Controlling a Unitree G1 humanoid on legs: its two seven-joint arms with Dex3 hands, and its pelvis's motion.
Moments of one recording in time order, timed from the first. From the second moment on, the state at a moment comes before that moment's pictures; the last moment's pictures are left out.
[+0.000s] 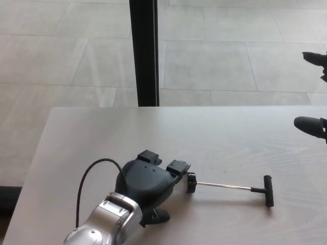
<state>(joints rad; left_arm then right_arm) -0.49 0.35 -0.70 0.33 1.00 0.13 -0.02 -0.43 -0.63 -0.03 0.16 -0.51 -0.19 -0.03</state>
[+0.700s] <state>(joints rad) -0.51 0.43 -0.42 0.19 0.95 0.19 -0.14 -0.43 -0.61 -0.06 0.18 -0.50 -0.17 -0.07</state>
